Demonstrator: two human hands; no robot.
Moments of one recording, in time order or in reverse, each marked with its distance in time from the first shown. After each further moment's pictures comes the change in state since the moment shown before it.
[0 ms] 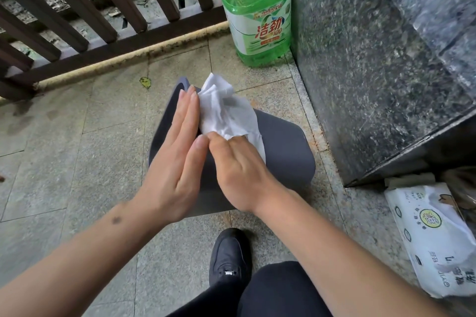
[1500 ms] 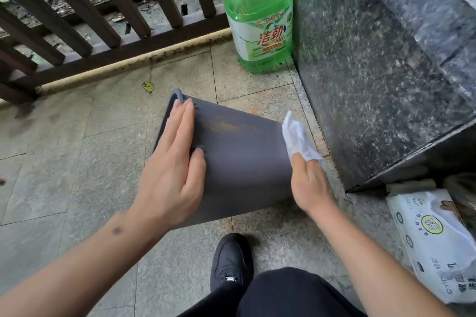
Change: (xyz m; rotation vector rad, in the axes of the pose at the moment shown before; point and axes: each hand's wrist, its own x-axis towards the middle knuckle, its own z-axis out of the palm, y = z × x) left_hand -0.005 0.011 -0.011 0.202 0.043 -0.152; right_hand -0.034 0.110 -0.048 -0.142 0.403 0.372
